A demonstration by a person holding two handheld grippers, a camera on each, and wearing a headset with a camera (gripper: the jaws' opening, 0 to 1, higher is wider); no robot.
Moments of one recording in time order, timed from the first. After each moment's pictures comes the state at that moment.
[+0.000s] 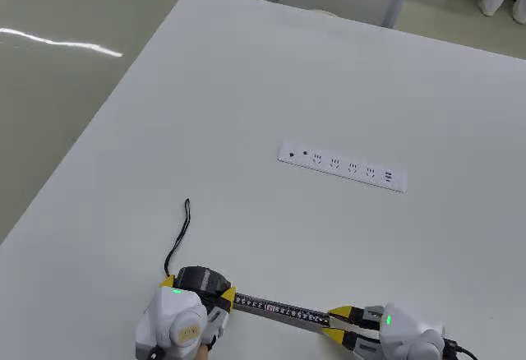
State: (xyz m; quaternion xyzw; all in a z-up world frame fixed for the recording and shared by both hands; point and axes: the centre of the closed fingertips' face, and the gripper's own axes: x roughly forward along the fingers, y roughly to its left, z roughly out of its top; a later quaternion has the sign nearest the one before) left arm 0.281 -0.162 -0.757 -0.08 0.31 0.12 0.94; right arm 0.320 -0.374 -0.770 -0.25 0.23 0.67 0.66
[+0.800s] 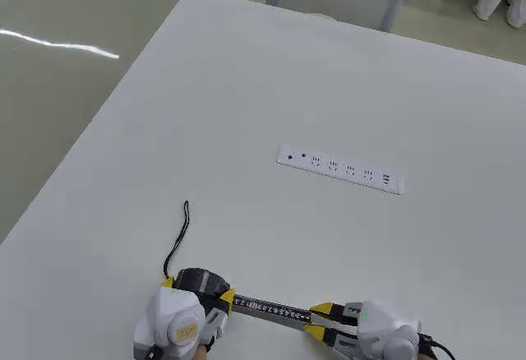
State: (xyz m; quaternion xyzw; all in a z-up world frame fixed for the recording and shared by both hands) left arm 0.281 -0.161 -0.757 -0.09 0.32 0.11 0.94; right arm 0.312 -0.345 -0.773 -0.26 0.22 0.68 0.65
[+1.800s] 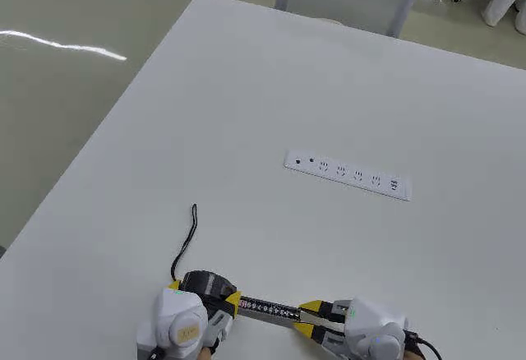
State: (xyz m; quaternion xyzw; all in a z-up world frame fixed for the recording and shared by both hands) left arm 0.280 -0.159 -0.756 -0.11 0.32 0.11 0.94; right arm 0.310 -0.312 -0.773 -0.26 0.21 0.69 0.64
